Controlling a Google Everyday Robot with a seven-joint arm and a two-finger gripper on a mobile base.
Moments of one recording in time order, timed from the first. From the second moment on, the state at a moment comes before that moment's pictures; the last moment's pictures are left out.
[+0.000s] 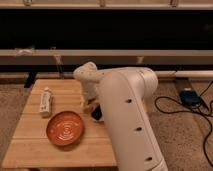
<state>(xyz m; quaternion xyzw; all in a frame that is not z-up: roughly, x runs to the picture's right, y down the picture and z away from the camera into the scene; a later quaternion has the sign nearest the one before) -0.079 0.106 0.922 -0.32 0.24 0.49 0.77</state>
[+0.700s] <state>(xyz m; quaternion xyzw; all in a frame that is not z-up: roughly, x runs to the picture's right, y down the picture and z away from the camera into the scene) -0.053 0.111 0.898 -0.33 0.24 0.53 0.75</state>
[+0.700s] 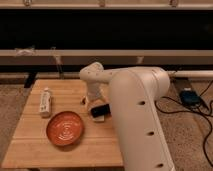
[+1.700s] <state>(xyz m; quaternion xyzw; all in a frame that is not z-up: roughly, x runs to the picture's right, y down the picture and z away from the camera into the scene) -0.050 0.130 0.908 -0.36 0.26 0.53 0.73</state>
